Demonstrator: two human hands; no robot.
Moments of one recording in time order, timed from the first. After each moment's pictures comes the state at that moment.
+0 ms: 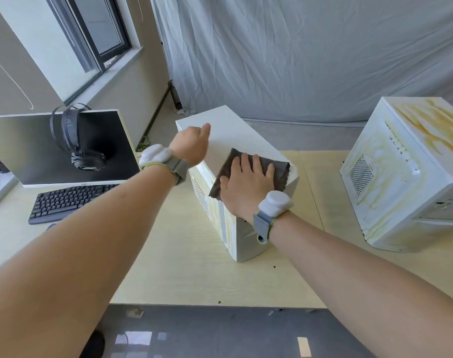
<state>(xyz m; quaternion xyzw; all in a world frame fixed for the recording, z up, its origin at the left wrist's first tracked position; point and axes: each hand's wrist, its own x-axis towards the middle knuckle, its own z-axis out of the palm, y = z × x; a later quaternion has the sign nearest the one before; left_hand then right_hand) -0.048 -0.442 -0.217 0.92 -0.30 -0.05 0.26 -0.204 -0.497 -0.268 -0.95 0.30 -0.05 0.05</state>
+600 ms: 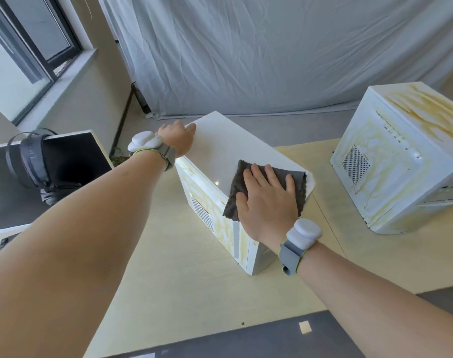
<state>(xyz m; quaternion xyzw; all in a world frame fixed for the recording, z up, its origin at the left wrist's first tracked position) 0.075 -0.481 -0.229 0.93 -0.31 -0.08 0.15 -0.192 -0.489 -0.272 -0.92 0.37 -0.09 0.05</state>
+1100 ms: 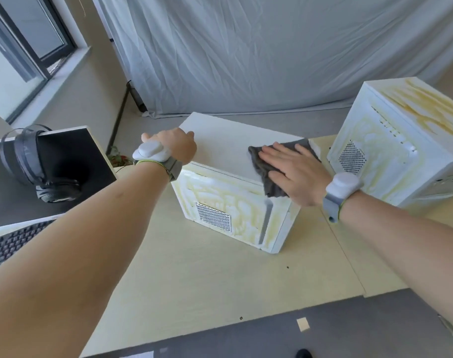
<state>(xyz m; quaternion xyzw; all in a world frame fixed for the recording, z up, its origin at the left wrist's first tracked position) 0.049 -0.460 -0.233 0.94 -0.33 -0.04 -0.06 -0.227 -0.593 -0.257 -0.98 0.21 -0.01 0.07</state>
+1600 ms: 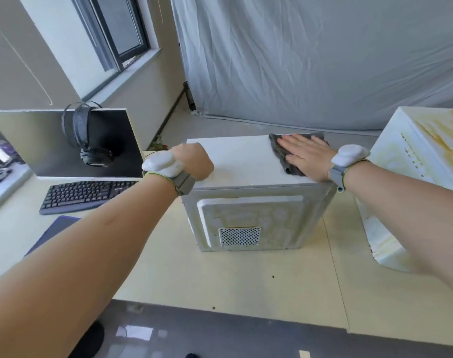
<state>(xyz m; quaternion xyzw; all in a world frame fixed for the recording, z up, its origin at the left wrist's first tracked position) -0.073 -0.436 -0.219 0.96 -0.26 -0.05 -0.03 -0.221 -0.702 -0.248 -0.99 0.13 0.08 -0.01</state>
